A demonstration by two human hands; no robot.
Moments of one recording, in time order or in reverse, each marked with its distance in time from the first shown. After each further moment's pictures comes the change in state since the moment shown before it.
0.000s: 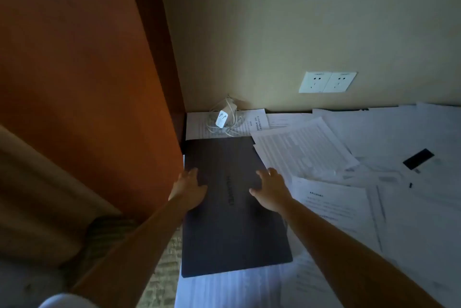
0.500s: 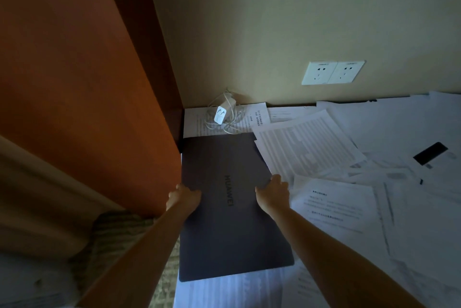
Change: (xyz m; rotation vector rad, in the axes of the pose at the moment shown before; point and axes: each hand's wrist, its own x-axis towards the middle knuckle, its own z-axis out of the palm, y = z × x) left_hand 0.008 -0.004 0.020 -0.202 -0.013 -0.437; right_hand 0.022 0.010 0.028 0.193 0.092 0.380
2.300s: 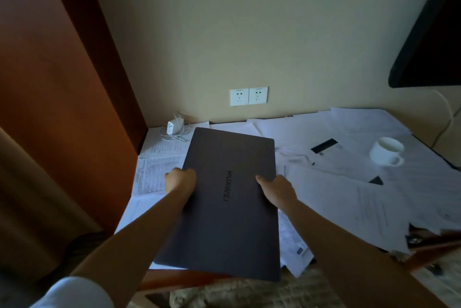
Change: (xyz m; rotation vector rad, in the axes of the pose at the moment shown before) left_hand -0.261 0.084 0.115 -0.364 0.347 0.205; right_hand -0.092 0.232 -0.170 0.336 0.089 -0.145
